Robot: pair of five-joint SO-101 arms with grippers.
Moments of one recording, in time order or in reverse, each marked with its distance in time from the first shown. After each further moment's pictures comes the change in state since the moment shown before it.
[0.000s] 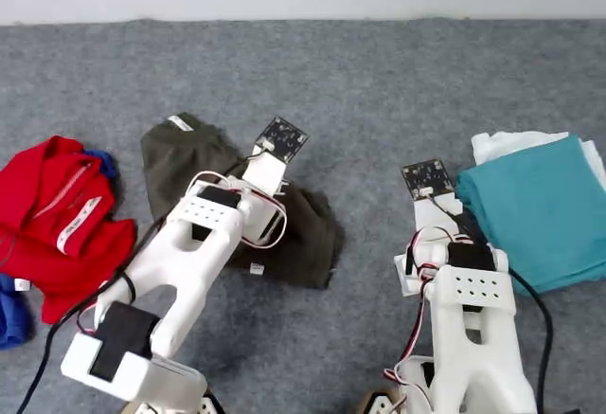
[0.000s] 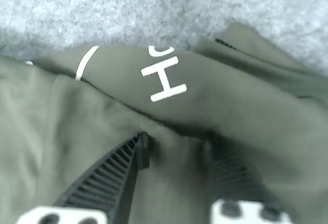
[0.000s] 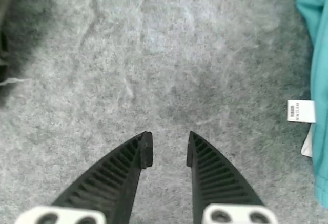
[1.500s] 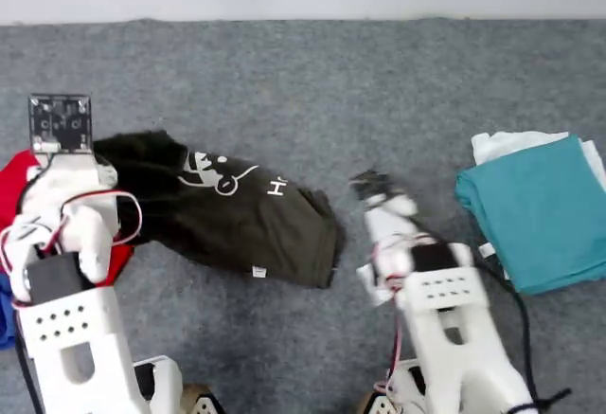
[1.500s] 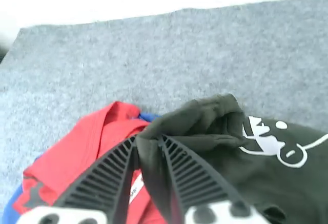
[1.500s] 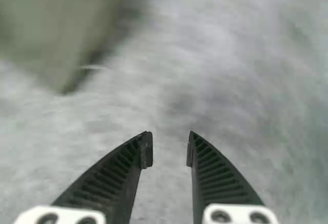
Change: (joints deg) left arm -36.0 -53.2 7.0 13.5 -0.7; right arm -19.4 0.0 -0.9 2.3 0.9
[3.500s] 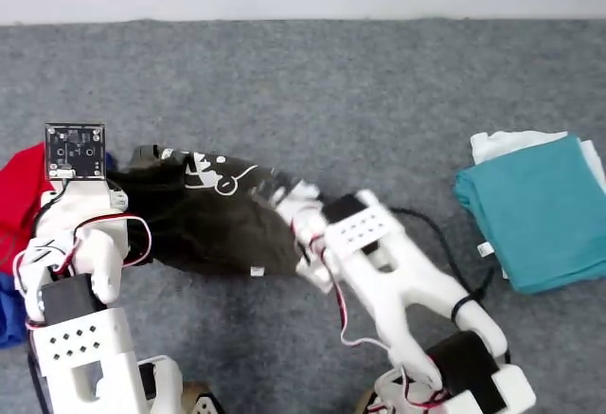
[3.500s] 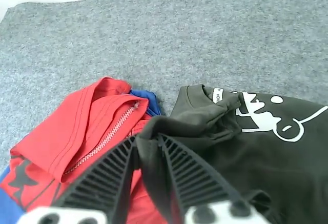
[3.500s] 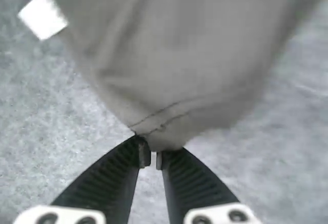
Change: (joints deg) left arm 0.0 -6.6 8.8 0.0 -0.2; right arm -13.2 30.5 -27.1 6.7 1.9
